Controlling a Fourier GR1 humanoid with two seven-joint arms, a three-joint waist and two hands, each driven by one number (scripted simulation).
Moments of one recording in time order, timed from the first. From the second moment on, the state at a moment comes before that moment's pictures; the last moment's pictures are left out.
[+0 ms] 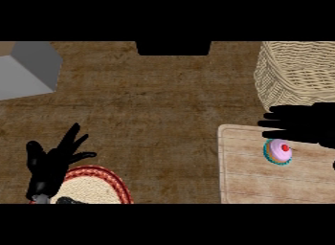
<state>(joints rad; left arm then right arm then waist) 0.06 0.35 -0.19 -1.44 0.29 0.15 0.17 -0.45 -1.05 0.50 -1.56 0.55 0.37 -0.75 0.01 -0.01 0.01</state>
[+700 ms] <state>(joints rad) 0.07 0.35 -0.17 -1.45 0.28 0.14 0.18 -0.44 -0.97 0.55 -1.51 0.73 0.36 -0.73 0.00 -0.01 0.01</state>
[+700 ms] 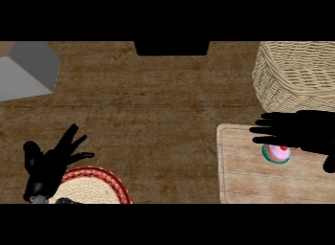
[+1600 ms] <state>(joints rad) 0.08 0.33 -0.15 -1.46 0.24 0.14 0.20 -0.41 -0.84 0.54 -1.42 0.90 0.23 -0.82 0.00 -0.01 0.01</state>
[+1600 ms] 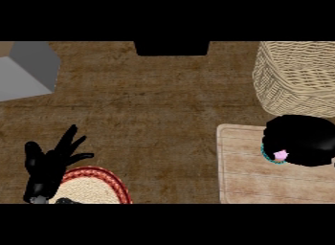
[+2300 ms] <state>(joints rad) 0.15 0.34 -0.12 -1.50 0.25 0.14 0.20 -0.26 -0.55 0.38 -1.45 0.92 0.31 -0.10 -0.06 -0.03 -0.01</state>
